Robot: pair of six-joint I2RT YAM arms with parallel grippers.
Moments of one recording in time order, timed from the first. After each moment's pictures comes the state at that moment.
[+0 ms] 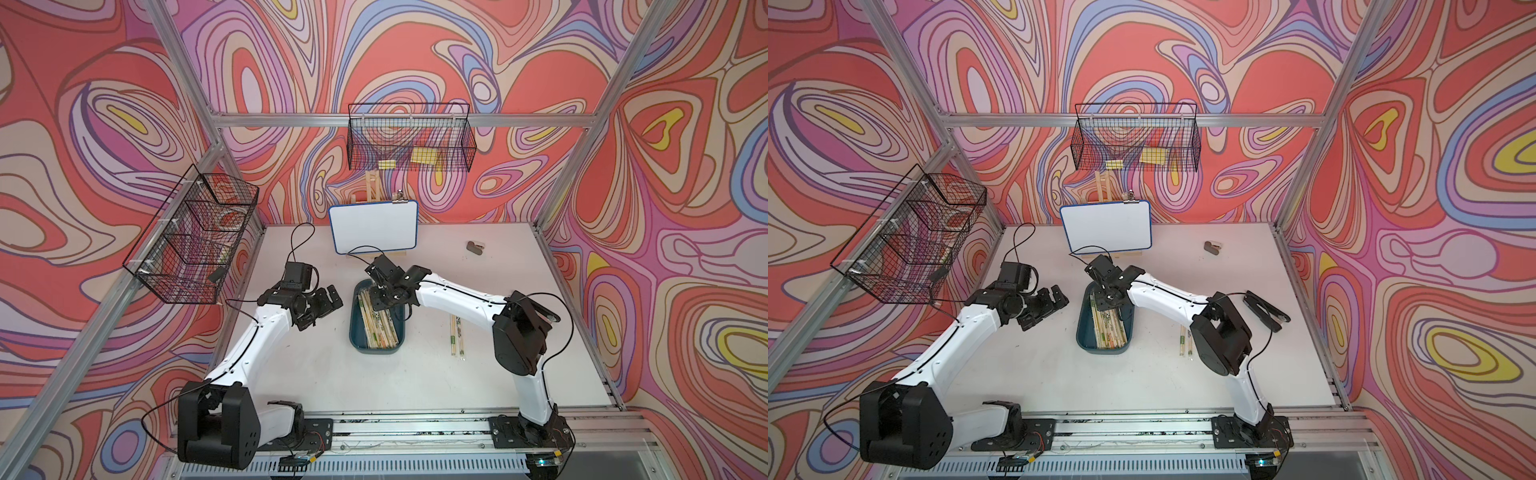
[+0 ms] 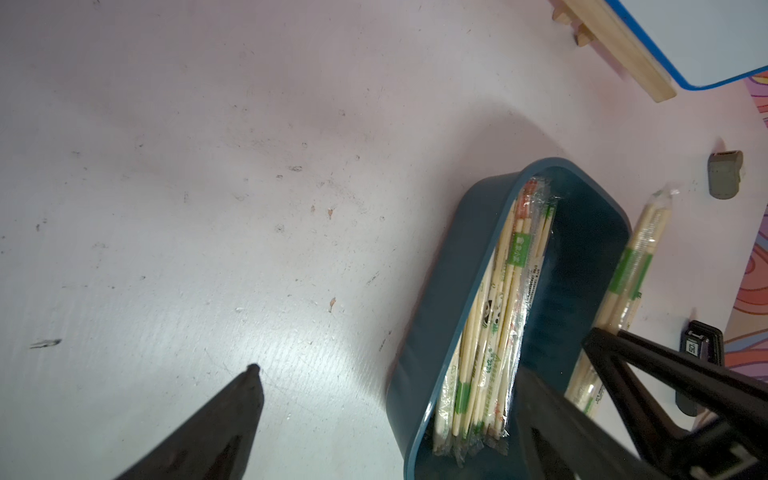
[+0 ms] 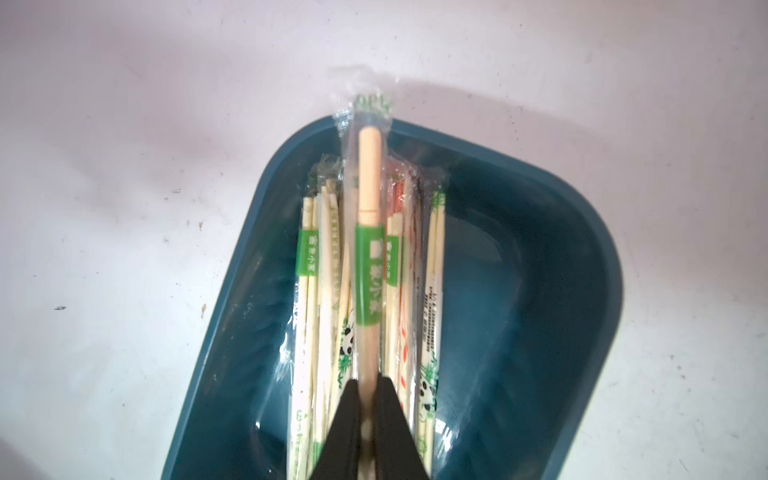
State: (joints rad) left arm -0.10 1.26 0.92 -0.74 0.19 -0.62; right arm 0.86 2.05 1.73 -0.72 0.09 0.54
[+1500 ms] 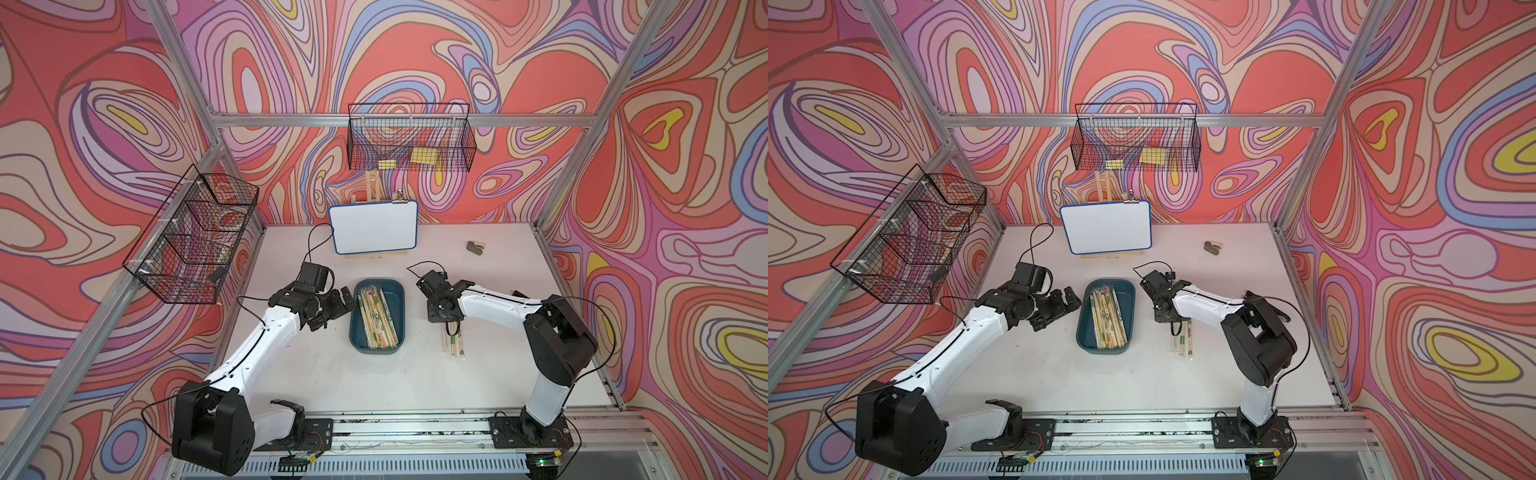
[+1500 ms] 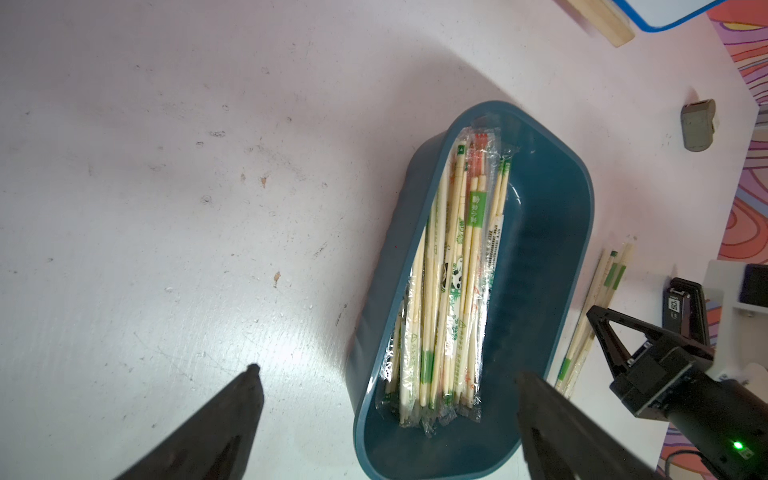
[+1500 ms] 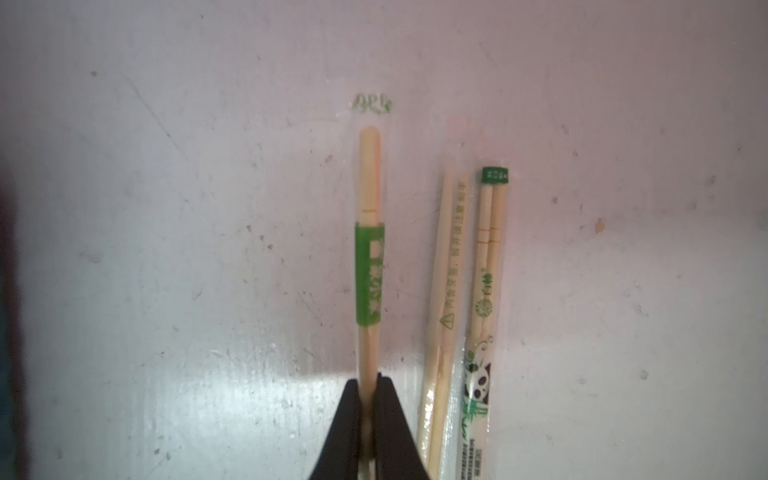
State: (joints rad) left arm -0.24 1.25 0.94 -0.74 0.17 -0.69; right arm 0.65 1.80 1.16 -0.66 0.32 0.60
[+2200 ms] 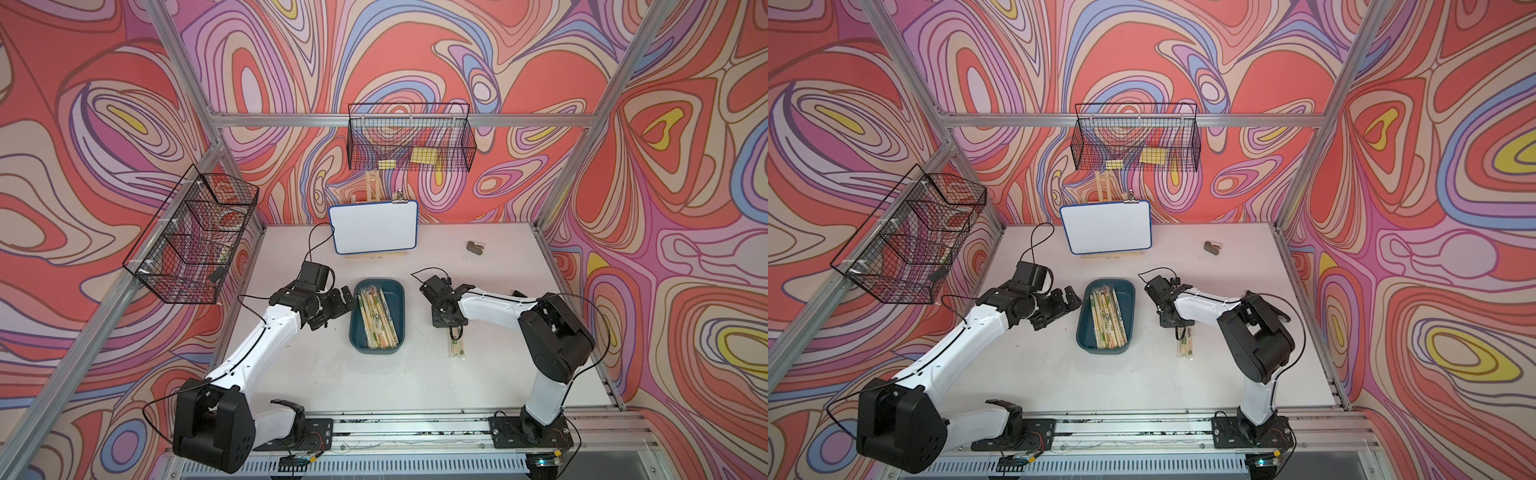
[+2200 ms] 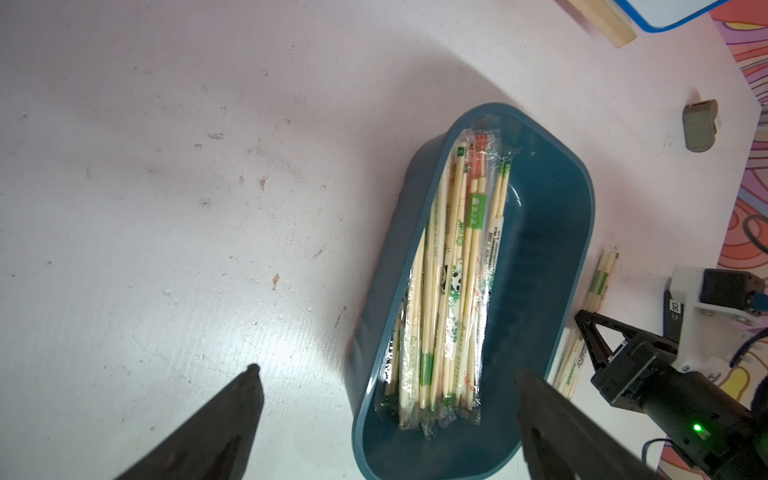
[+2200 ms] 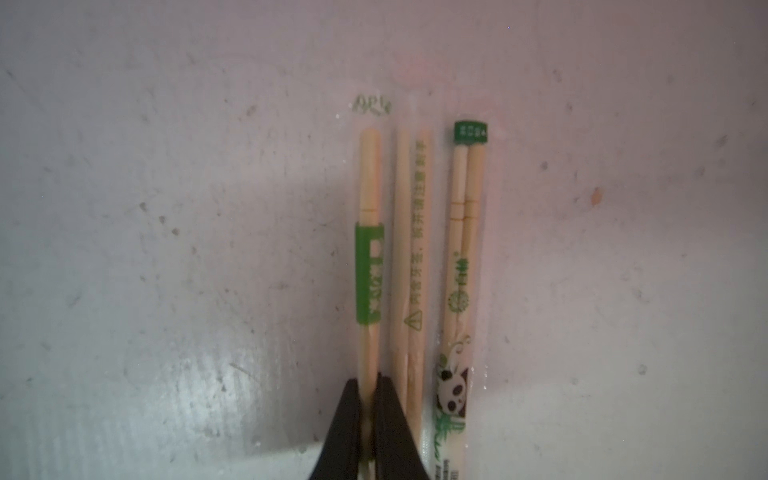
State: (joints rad) left arm -0.25 1.26 0.94 -0.74 0.16 -0.69; right arm 0.63 1.83 1.10 -0.63 0.33 0.60
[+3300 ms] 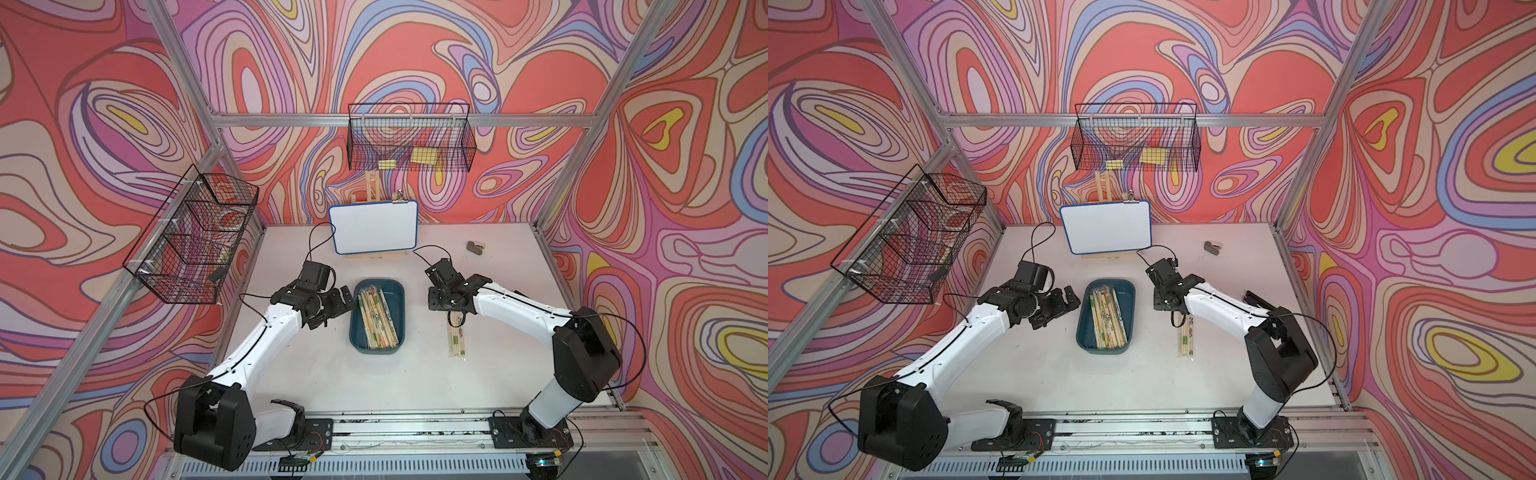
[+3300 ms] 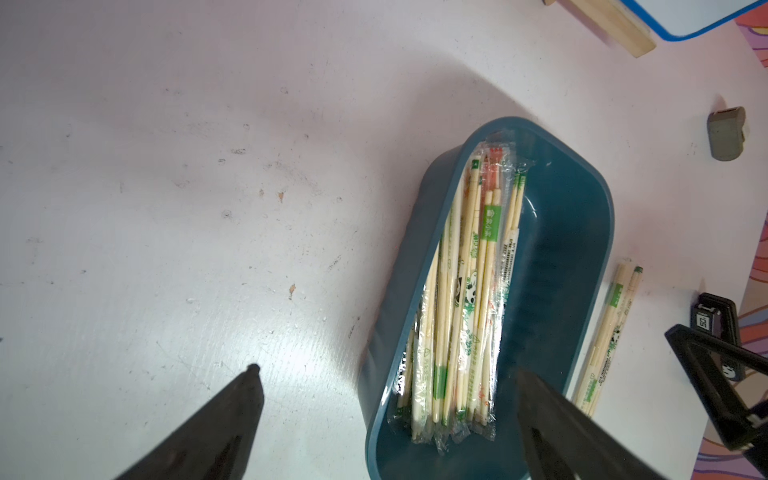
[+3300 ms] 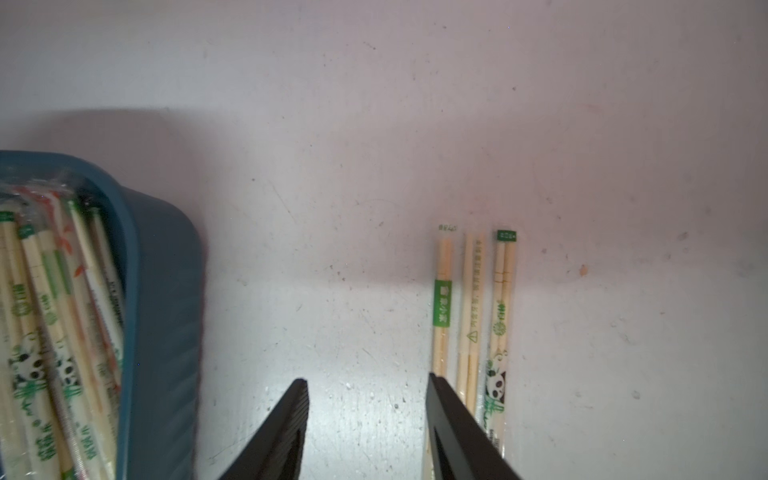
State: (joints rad) left arm -0.25 1.27 0.95 -0.74 0.11 -0.68; right arm 0.62 1.66 1.19 -0.61 0.23 0.57
